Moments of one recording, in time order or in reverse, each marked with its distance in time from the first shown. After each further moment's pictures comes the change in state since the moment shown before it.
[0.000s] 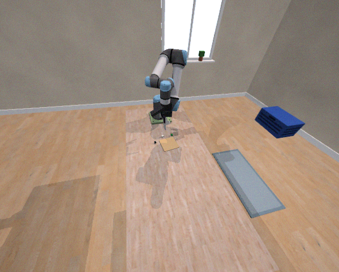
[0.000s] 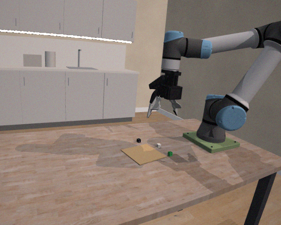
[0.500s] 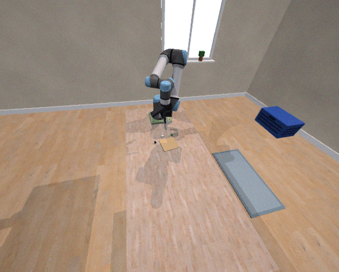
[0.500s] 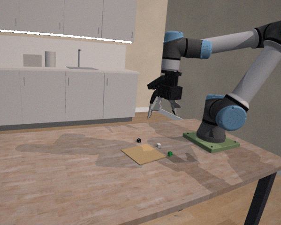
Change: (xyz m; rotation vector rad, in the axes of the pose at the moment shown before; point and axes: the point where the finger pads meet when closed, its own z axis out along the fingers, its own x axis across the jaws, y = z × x) arm -0.002 0.000 0.001 0.001 0.000 -0.082
